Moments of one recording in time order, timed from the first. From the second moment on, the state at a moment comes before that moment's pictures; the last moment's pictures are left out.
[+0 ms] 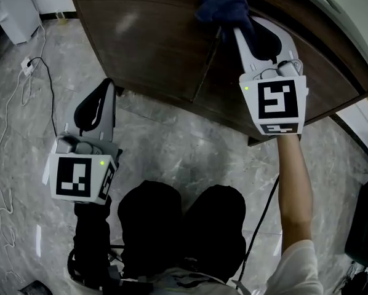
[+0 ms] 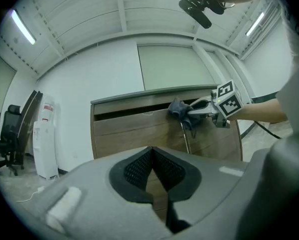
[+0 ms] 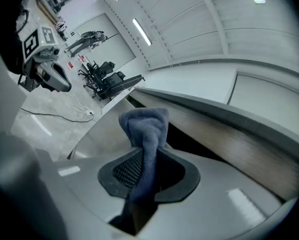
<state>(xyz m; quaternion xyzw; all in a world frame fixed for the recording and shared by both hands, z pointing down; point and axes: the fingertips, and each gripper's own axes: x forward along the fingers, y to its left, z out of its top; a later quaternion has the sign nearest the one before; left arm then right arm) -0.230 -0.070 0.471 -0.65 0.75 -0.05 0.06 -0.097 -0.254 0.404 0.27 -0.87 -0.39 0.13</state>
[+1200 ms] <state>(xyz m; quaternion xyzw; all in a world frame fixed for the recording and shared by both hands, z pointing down) -0.278 -0.042 0.537 -0.63 0.77 -0.06 0.00 -0.170 -0.241 0.780 0.18 -0.85 -0.30 0.40</state>
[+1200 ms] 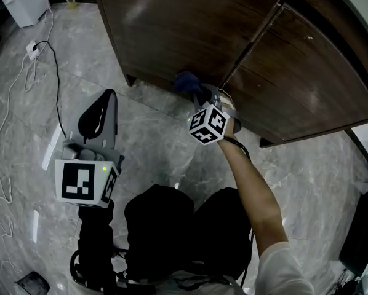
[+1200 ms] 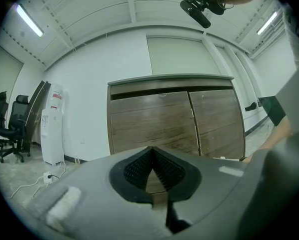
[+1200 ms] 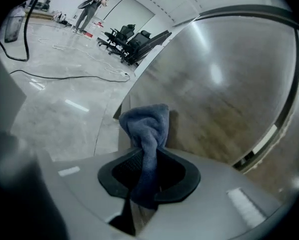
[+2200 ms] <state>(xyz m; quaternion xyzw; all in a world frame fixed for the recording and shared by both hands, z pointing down) -0.287 -0.029 0.536 -0.63 0.78 -0.04 0.00 -0.220 -0.234 0.613 0.21 -0.88 -0.31 0.29</state>
